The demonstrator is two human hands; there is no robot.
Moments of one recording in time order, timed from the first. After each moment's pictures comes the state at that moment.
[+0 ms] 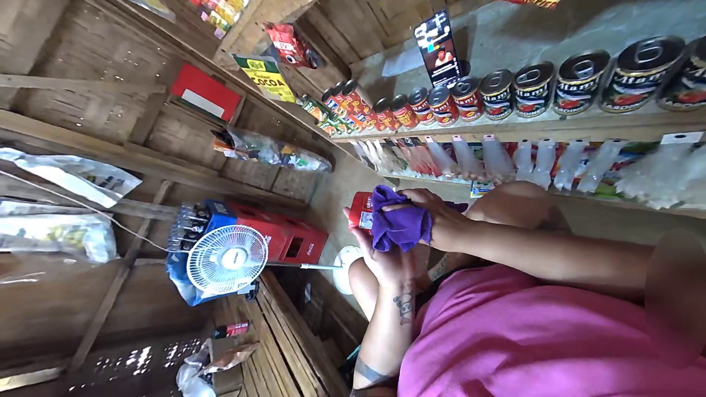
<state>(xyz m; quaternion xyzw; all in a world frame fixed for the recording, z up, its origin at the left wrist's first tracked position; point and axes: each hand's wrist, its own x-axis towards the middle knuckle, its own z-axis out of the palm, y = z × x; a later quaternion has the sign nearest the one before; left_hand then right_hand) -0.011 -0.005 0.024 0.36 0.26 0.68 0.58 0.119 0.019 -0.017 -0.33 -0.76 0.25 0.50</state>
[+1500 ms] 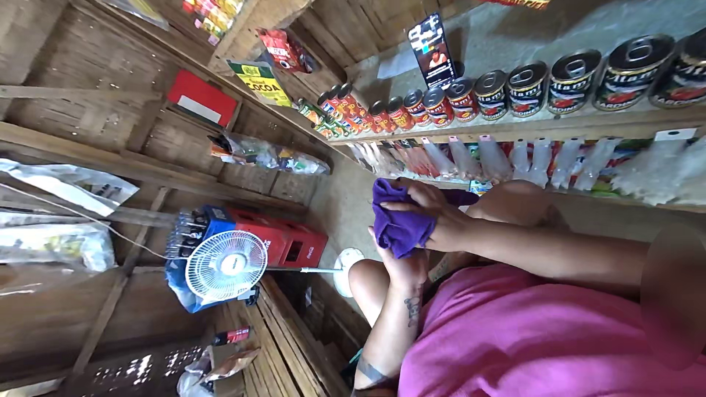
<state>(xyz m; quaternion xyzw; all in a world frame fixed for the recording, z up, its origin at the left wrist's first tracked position) 0.003 -0.013 0.003 0.39 0.32 0.62 0.61 0.122 0.024 -0.020 -0.33 -0.76 0.18 0.53</state>
